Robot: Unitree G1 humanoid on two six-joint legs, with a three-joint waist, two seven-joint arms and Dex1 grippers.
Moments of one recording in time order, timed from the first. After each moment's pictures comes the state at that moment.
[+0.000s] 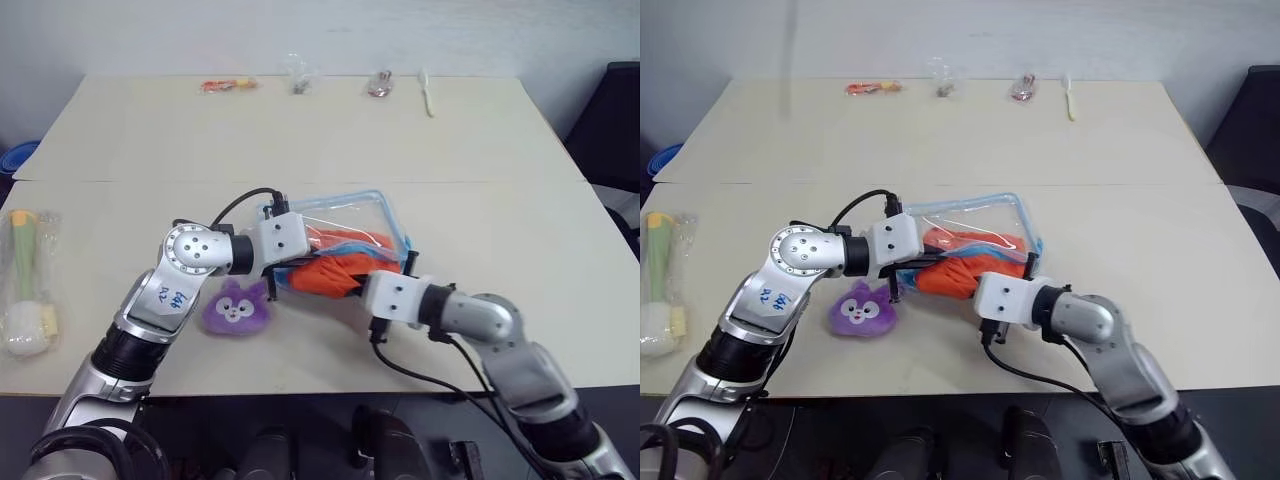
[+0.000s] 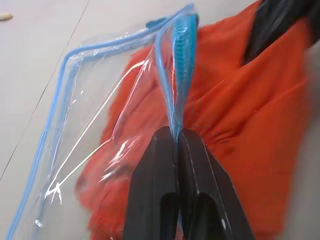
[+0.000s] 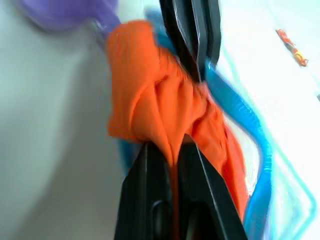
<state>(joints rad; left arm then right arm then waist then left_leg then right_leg) -0.65 0.60 -0.28 -0.16 -0.01 0.40 -0.87 -0.26 -0.59 0.21 -0.63 -0.08 0.42 0.86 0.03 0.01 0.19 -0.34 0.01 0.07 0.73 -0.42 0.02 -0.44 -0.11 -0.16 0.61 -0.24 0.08</state>
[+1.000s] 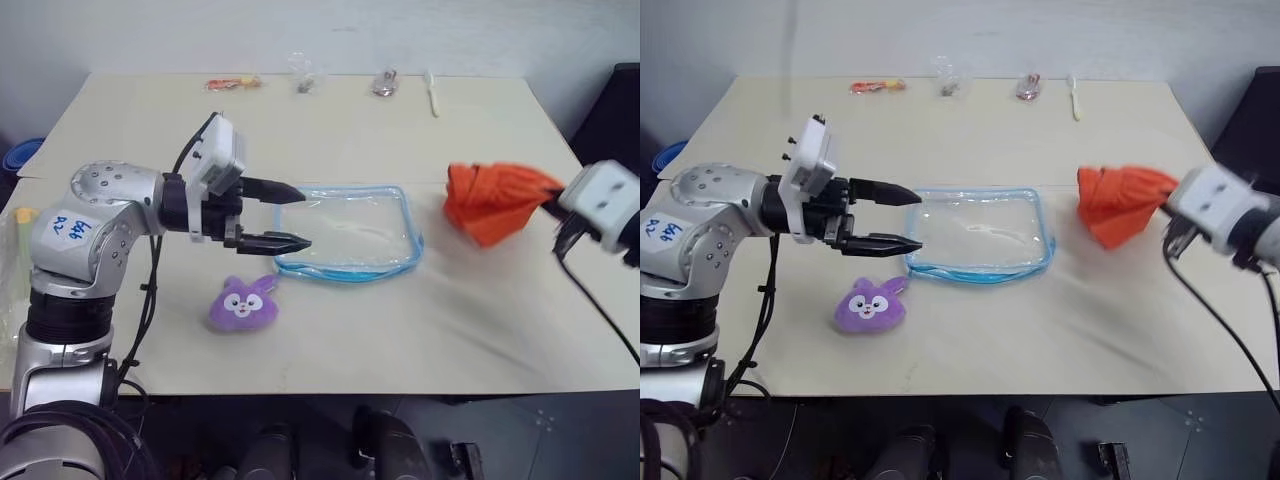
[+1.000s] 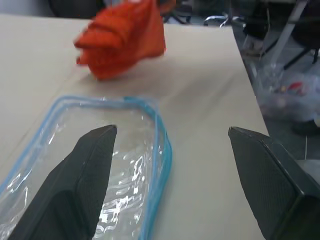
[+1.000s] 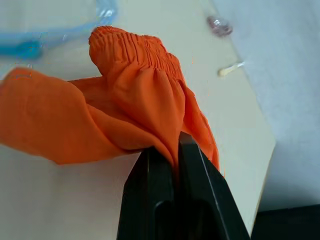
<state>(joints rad) -0.84 0.69 0.00 -0.20 -0.59 0.82 -1.14 -0.29 -0.99 -0.19 0.17 0.00 -0.11 0.85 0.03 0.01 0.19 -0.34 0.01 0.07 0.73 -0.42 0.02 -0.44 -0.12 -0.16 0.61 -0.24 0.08</state>
